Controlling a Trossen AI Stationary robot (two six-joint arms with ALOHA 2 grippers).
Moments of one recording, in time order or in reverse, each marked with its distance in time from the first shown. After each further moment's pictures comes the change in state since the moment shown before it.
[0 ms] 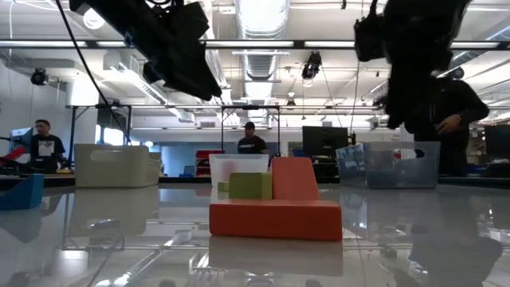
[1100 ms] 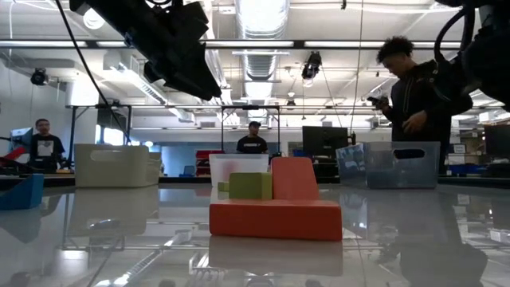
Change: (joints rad) left arm 0.000 0.000 0.000 -0.001 0.000 0.028; right arm 0.199 0.000 -0.098 -0.274 -0.209 0.624
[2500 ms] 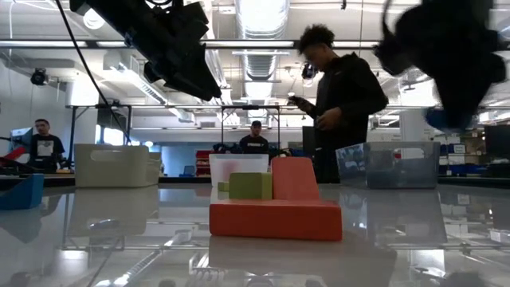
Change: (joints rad) left arm 0.000 0.002 0.000 0.000 -0.003 -0.001; right arm -0.108 0.144 0.253 -0.082 0.095 -0.172
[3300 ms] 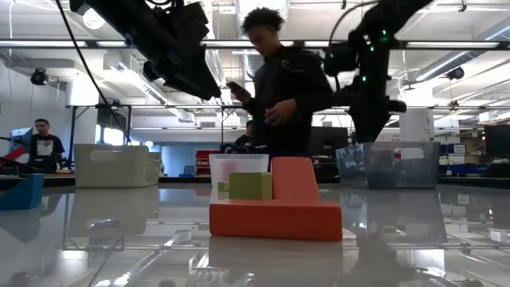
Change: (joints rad) left arm 0.000 0.000 0.000 -0.001 -0.026 0.006; right arm -0.964 0.035 0.102 0.016 0.129 -0.846
